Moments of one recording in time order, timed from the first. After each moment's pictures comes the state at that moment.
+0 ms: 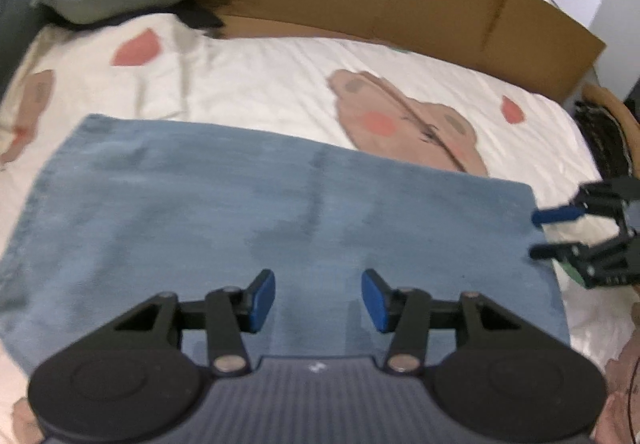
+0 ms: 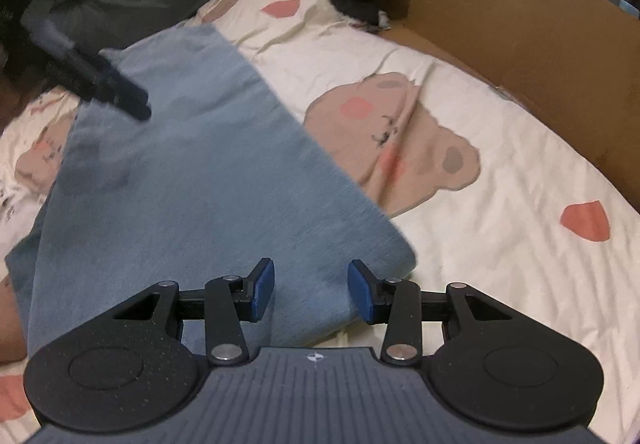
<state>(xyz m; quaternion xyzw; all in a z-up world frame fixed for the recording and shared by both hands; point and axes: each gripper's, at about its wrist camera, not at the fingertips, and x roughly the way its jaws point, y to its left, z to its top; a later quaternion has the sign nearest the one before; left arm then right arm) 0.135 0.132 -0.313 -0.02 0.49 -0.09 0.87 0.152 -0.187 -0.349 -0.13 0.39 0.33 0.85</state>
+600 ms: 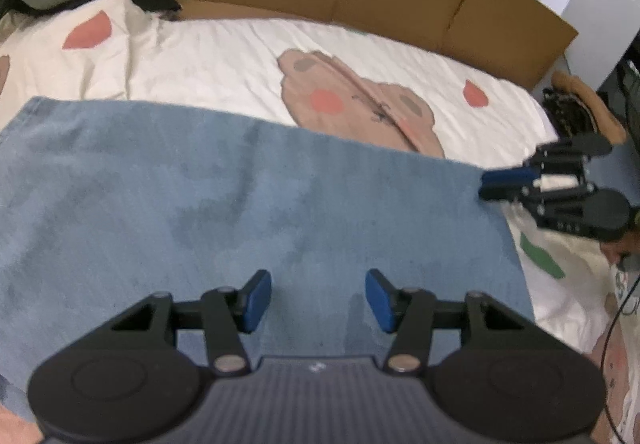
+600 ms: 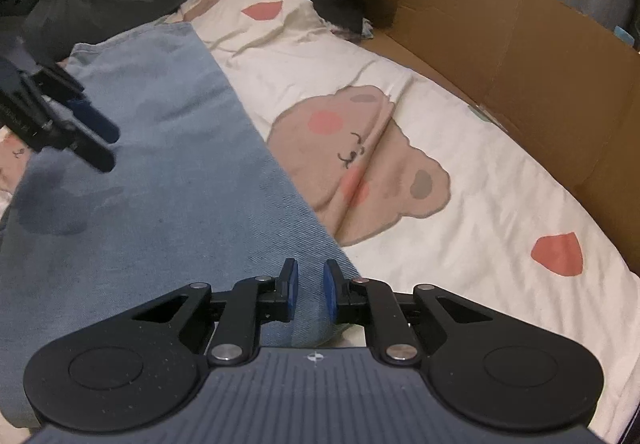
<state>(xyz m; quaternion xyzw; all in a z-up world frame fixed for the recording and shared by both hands) 0.127 0.110 -0.328 -0.04 0.50 -0.13 0.85 0.171 -0.186 -0.346 -0.18 0.38 0.30 0.86</state>
